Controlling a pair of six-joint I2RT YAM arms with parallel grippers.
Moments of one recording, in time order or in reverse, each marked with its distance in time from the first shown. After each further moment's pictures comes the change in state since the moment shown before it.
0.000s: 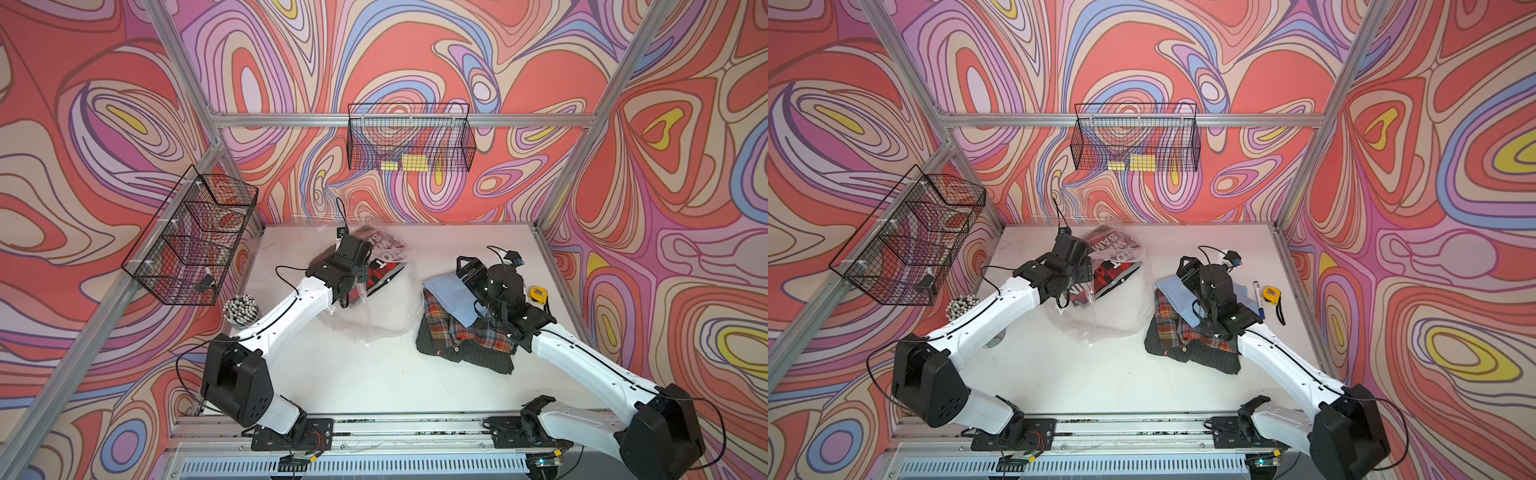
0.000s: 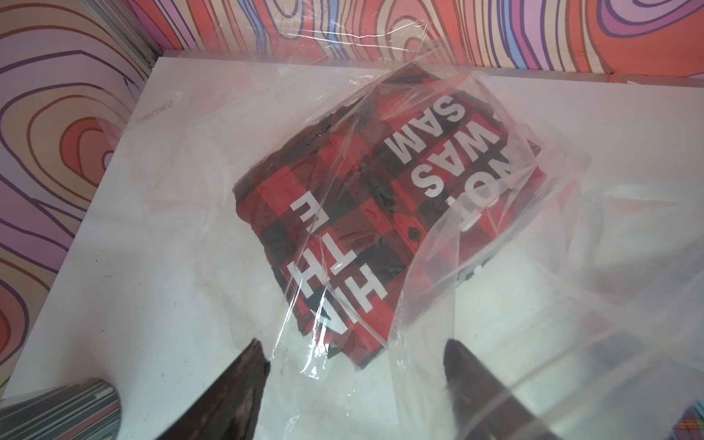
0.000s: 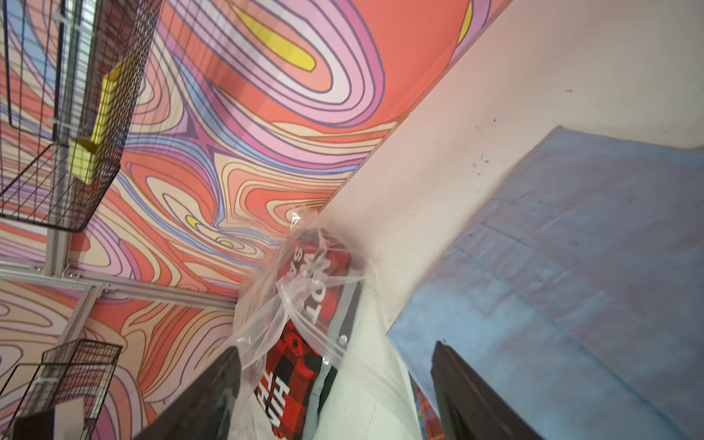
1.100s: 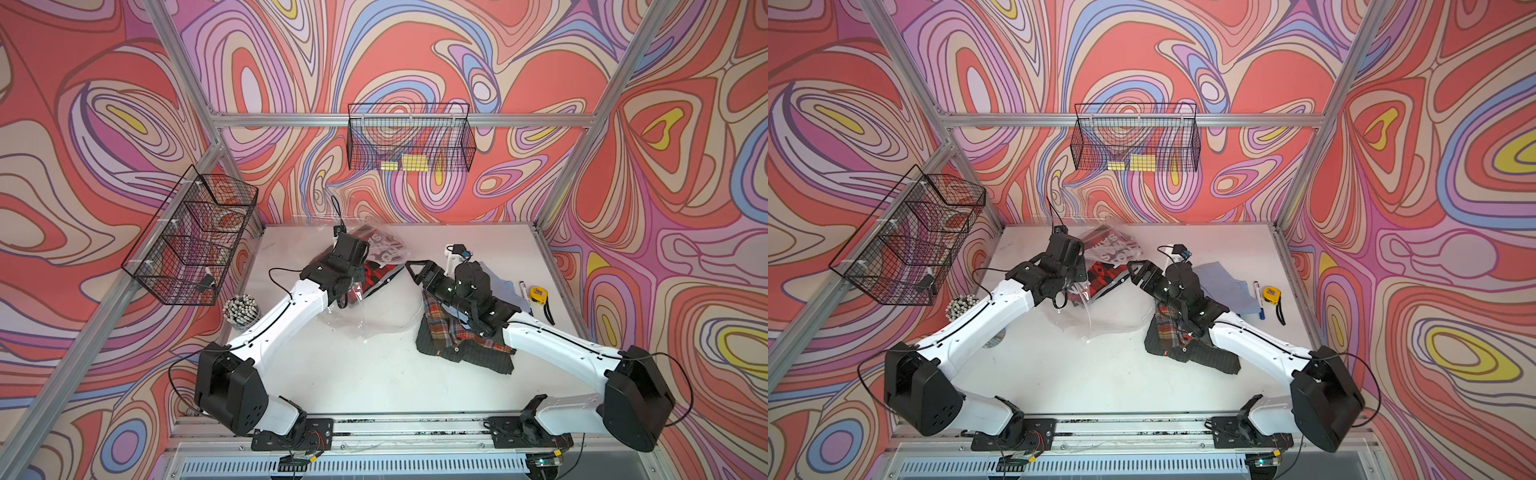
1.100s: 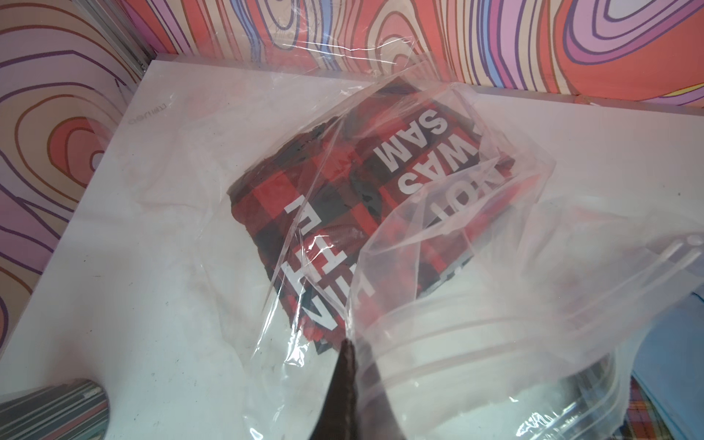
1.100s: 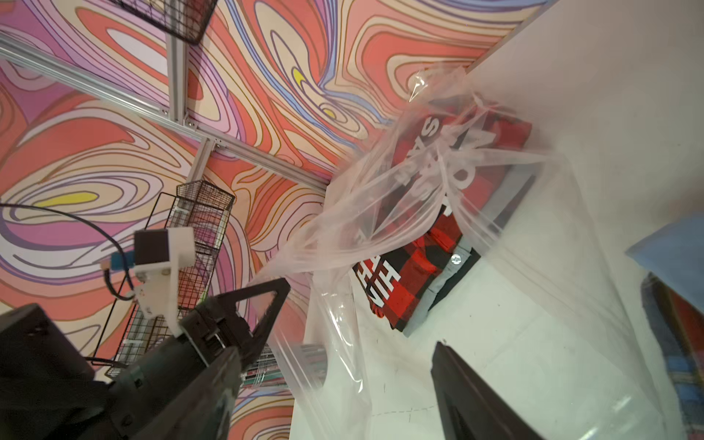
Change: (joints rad) left arm 0.000 -0.058 0.000 -0.011 0.033 -0.023; right arm 0.276 0.213 0.122 0.183 -0.259 0.020
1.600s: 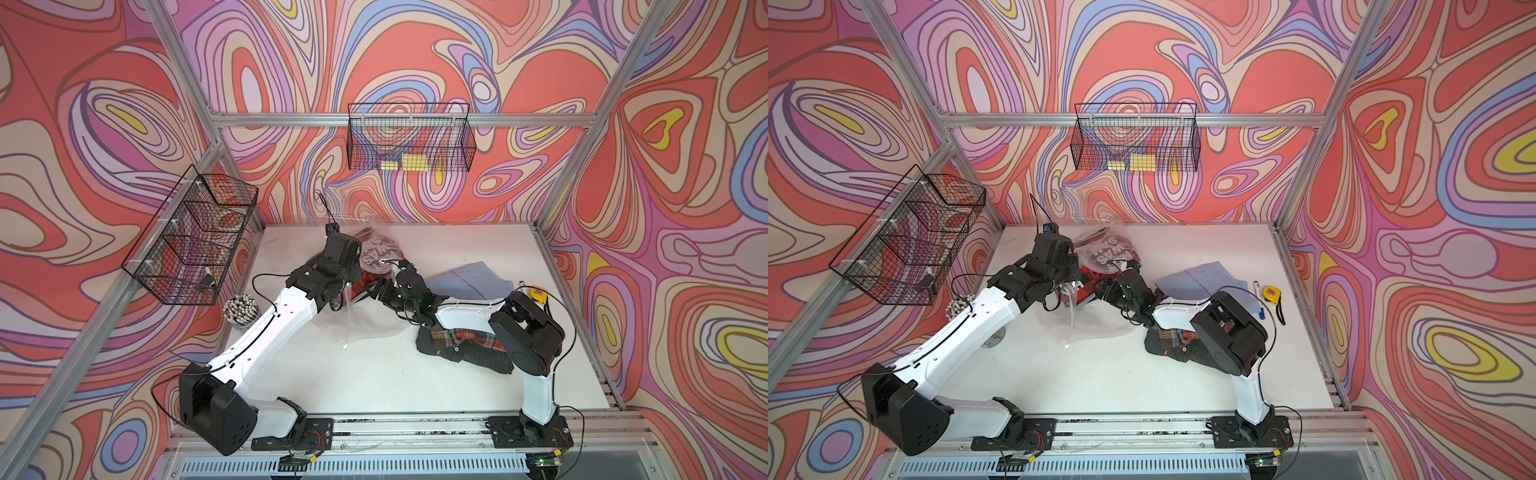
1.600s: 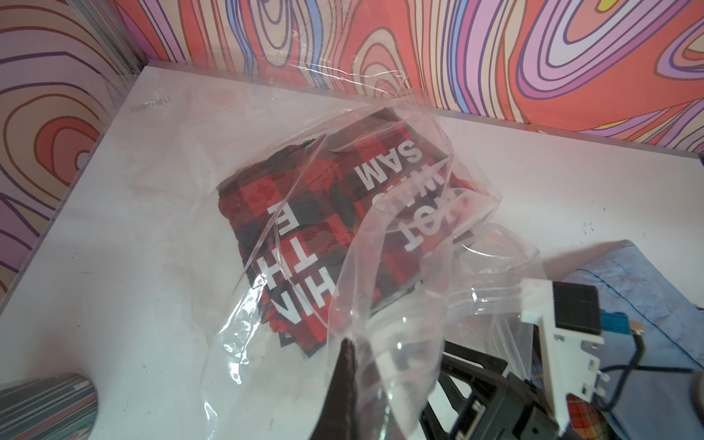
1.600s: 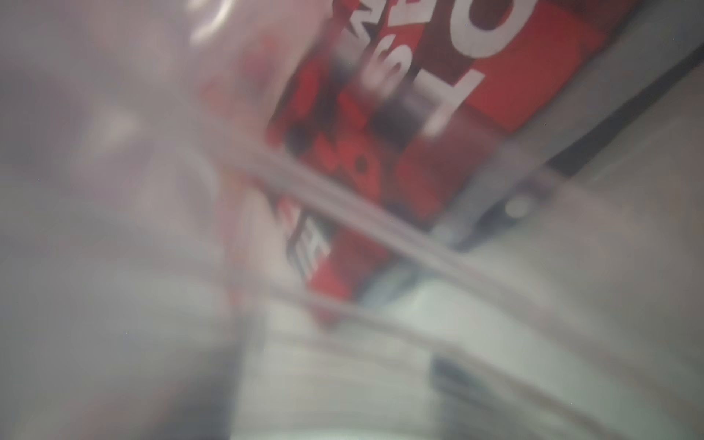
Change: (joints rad) left arm 0.000 -0.099 -0.001 -0.029 0.045 -0.031; right arm 0.076 0.608 0.296 0.137 -0.080 0.012
